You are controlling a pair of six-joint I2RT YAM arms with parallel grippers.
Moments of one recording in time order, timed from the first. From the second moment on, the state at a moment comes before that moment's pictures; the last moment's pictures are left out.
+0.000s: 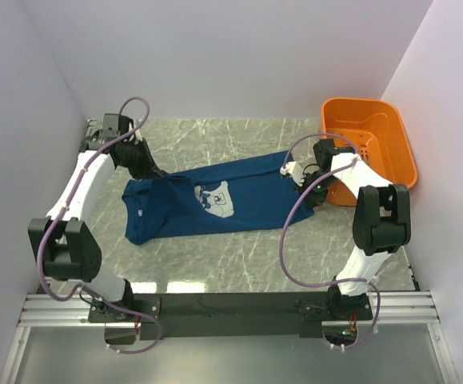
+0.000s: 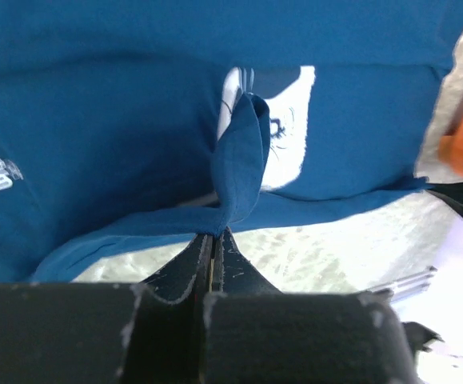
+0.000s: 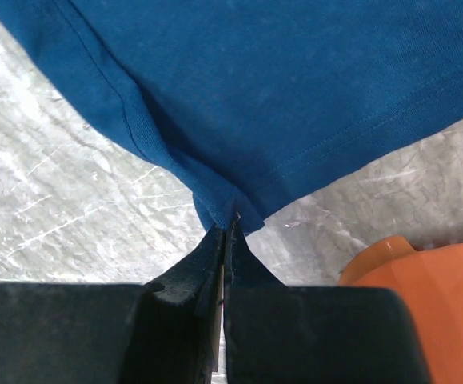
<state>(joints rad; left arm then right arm) -0.06 1.53 1.39 -0.86 0.34 -0.51 0.08 1.76 1.27 -0.99 -0.33 -1.04</state>
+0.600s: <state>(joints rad) -0.06 1.66 1.58 -0.92 0.25 -0.35 0.08 1.78 1.27 -0.90 -0.25 -0.90</state>
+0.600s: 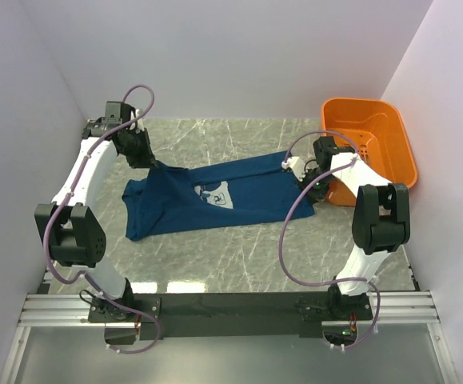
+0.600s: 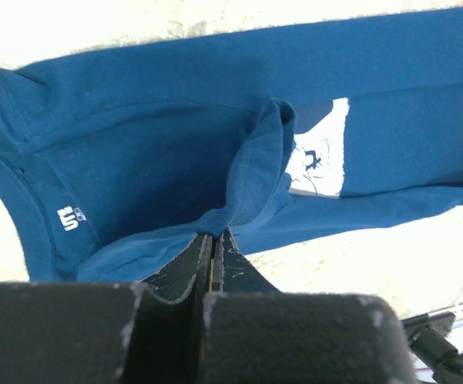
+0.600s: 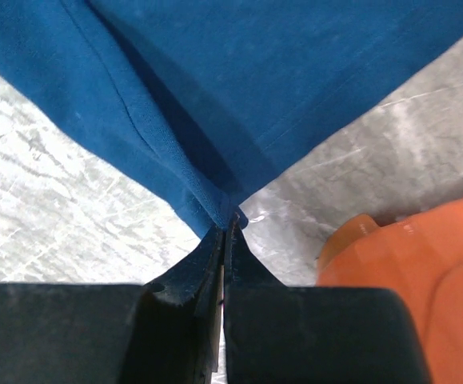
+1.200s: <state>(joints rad) -0.06 1.73 1.66 -0.88 0.21 -0.28 0.08 1.80 1.31 -0.85 -0.23 -0.81</state>
